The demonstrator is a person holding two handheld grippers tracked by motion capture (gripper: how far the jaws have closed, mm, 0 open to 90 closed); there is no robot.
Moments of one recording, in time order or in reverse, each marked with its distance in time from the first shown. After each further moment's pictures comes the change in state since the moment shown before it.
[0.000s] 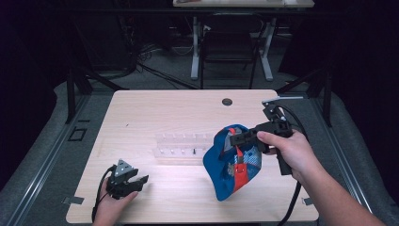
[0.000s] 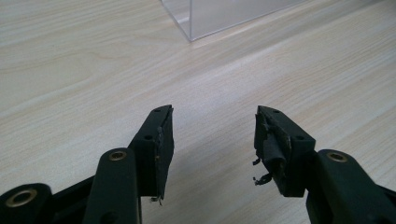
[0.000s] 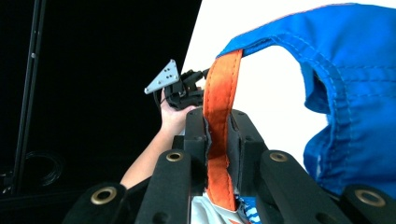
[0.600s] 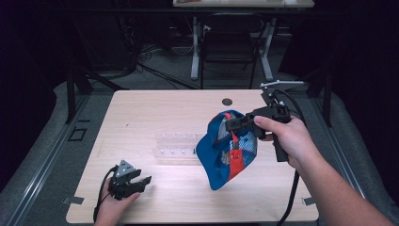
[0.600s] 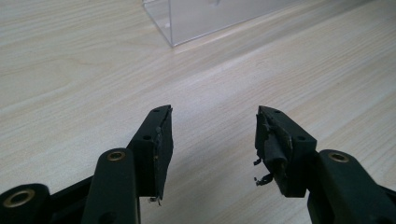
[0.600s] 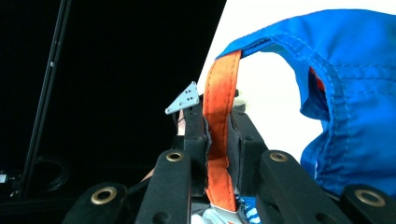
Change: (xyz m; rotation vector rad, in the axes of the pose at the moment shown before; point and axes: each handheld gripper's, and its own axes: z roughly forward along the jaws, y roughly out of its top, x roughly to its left) left arm -0.005 0.001 0.000 -0.018 -0.039 0.002; right arm 0.029 0.022 -0.007 -0.042 0.034 -0.037
